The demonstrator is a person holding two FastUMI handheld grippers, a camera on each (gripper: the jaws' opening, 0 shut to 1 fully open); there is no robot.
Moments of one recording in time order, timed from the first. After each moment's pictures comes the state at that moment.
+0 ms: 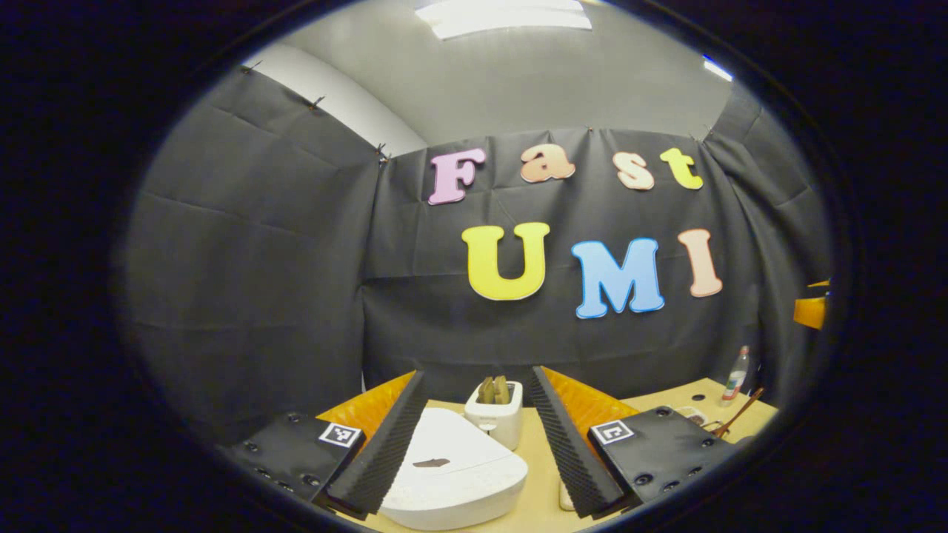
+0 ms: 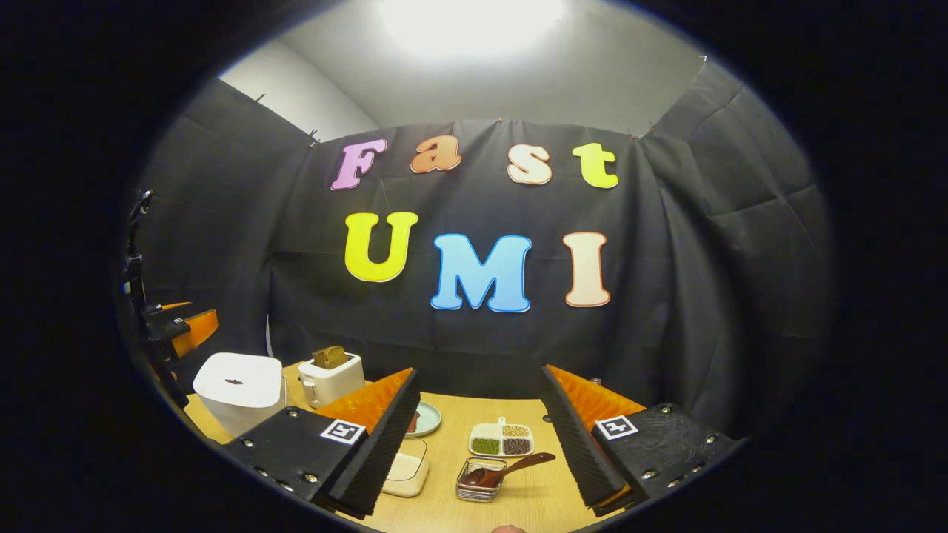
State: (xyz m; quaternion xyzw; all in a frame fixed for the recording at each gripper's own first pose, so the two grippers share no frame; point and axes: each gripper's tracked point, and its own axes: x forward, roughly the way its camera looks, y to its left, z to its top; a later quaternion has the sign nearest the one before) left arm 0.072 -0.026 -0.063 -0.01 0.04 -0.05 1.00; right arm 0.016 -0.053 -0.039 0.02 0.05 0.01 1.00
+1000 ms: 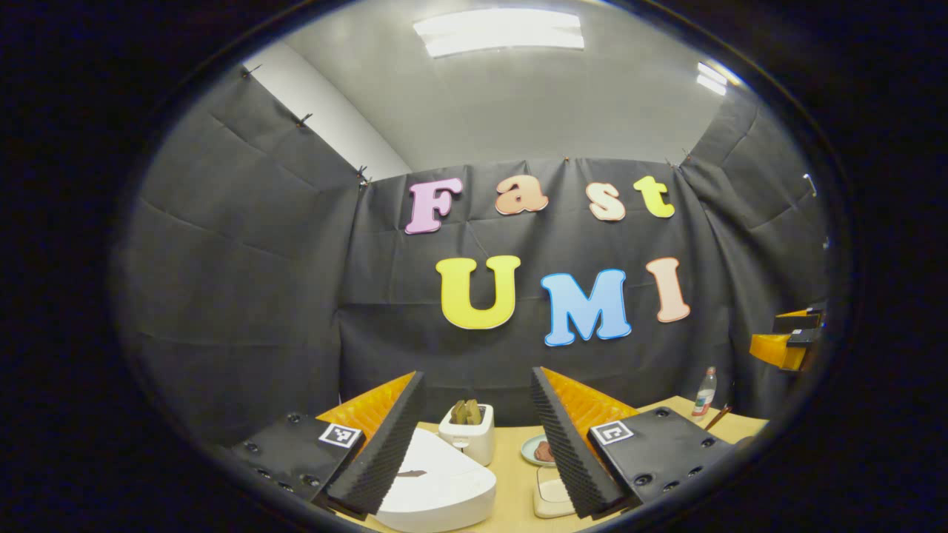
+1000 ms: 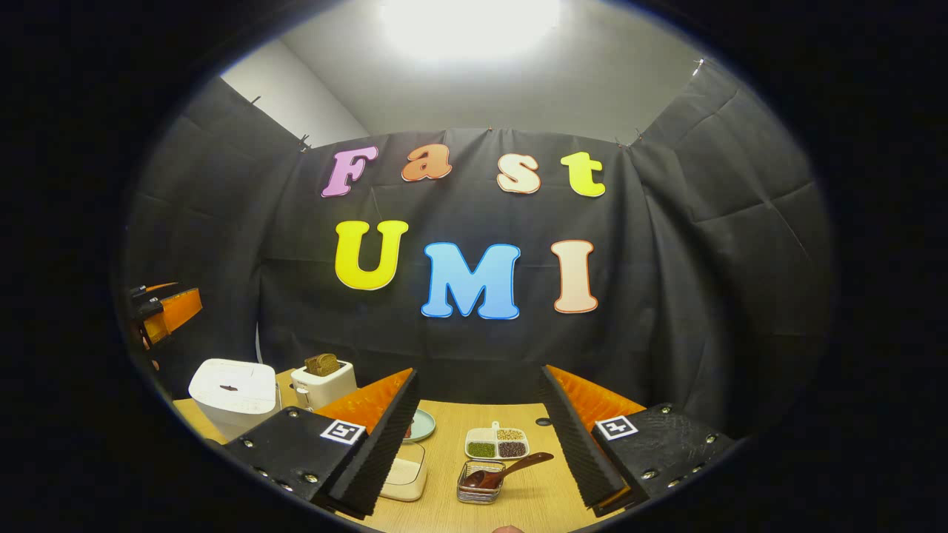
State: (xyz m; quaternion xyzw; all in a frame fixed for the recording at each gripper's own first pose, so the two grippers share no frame) left arm 0.041 -0.041 -0.022 -0.01 0.00 -0.09 1.00; right arm 0.010 -0.049 -0.034 0.02 0.04 -0.01 1.00
